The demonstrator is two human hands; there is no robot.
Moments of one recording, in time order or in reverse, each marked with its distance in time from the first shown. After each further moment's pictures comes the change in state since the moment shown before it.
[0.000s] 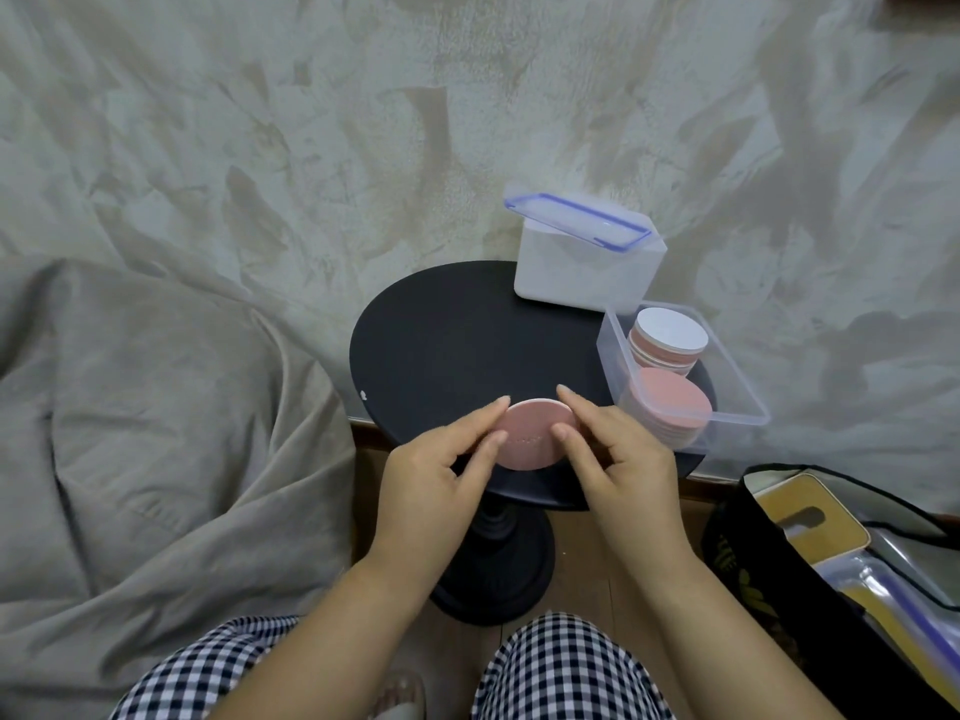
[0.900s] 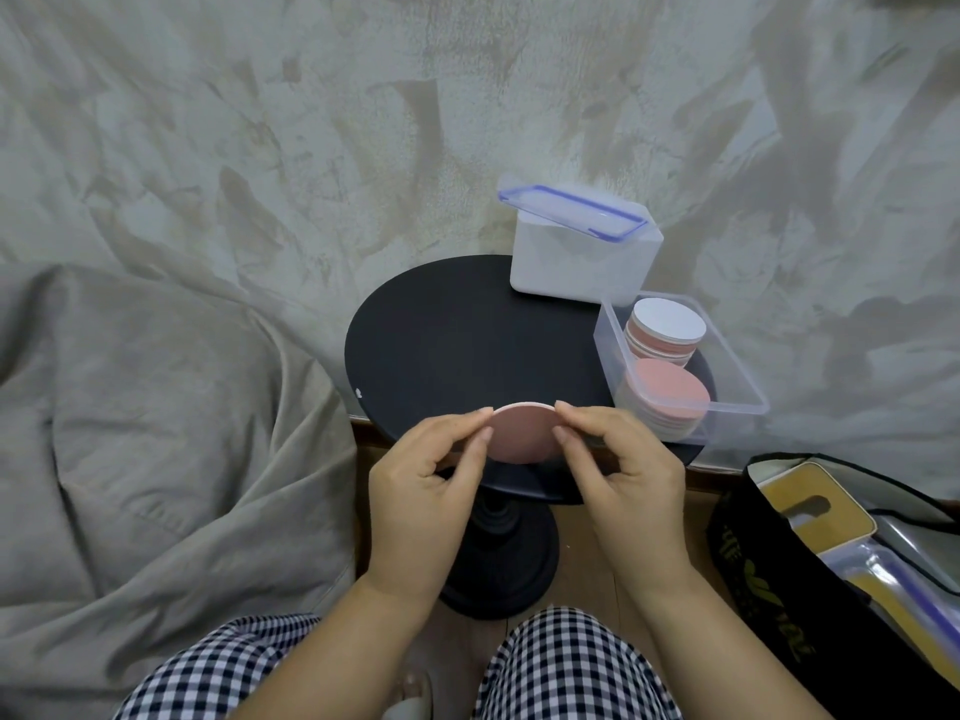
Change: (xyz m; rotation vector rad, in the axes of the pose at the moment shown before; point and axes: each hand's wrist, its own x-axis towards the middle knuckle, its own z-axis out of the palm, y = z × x) left_hand -0.007 0.002 0.004 -0.033 0.166 0.056; right_hand -0.008 -0.007 0.001 0.122 0.158 -0.097
